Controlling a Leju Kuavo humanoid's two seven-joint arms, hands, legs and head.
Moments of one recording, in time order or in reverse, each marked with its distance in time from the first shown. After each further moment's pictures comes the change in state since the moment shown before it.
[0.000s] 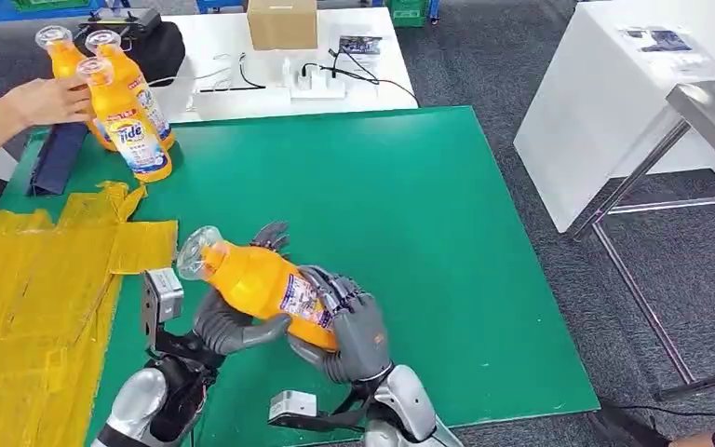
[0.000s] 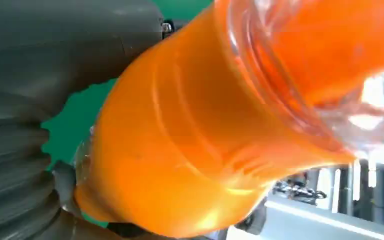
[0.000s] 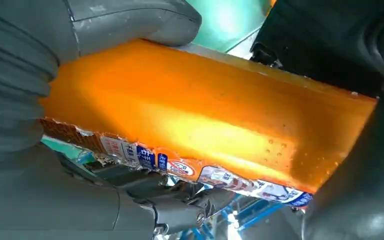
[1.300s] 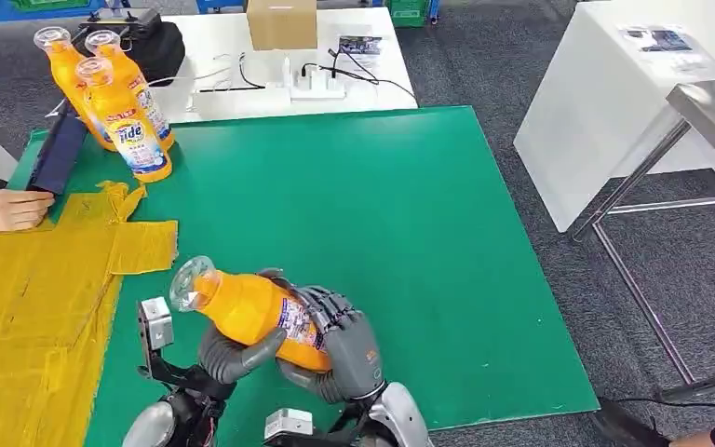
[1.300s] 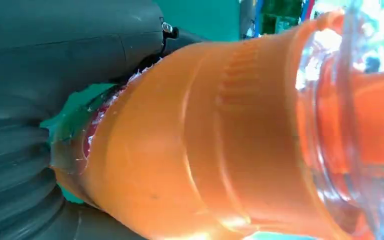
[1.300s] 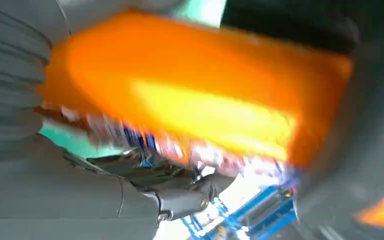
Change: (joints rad) left arm 0.135 -0.049 0.036 -0.001 0.057 0.025 -0.073; right arm 0.074 0.066 -0.045 0.011 -0.110 -0.001 -0.104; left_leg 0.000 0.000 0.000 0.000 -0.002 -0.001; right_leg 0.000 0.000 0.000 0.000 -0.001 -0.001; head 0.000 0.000
